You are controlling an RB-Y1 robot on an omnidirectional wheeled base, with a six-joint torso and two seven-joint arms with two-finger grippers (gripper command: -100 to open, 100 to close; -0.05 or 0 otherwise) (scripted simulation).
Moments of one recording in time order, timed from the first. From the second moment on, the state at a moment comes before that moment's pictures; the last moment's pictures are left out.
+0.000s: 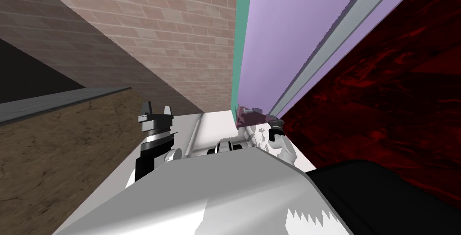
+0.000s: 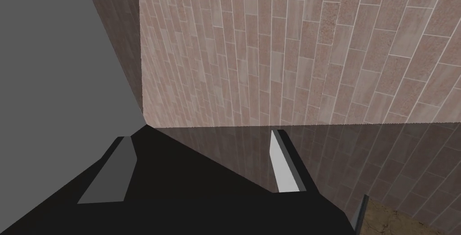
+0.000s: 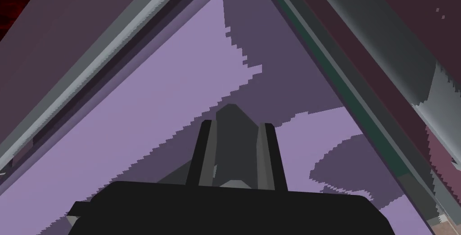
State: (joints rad) left arm 0.54 -0.04 0.07 -2.36 0.01 -0.40 0.08; right arm 0.34 -0.19 -0.40 -1.78 1.01 0.23 1.09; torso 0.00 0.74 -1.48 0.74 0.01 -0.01
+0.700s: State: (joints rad) left arm 0.54 -0.04 0.07 -2.36 0.01 -0.40 0.08; right arm 0.34 -0.09 -0.48 -1.83 1.08 0.31 1.09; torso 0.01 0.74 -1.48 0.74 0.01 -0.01
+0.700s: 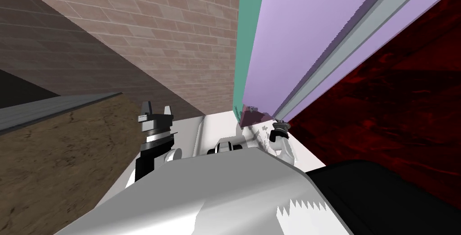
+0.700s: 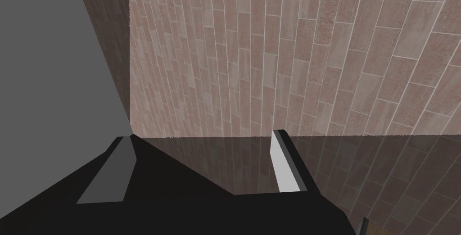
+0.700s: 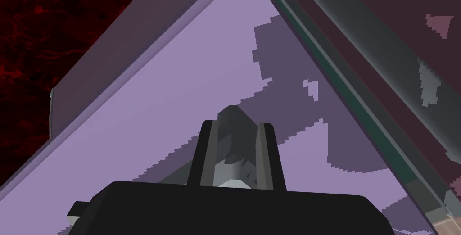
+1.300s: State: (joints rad) left arm 0.54 -0.04 0.07 -2.36 0.01 -0.40 0.08; right arm 0.38 -0.08 -0.47 -1.94 0.99 0.44 1.18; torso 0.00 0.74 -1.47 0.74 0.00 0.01
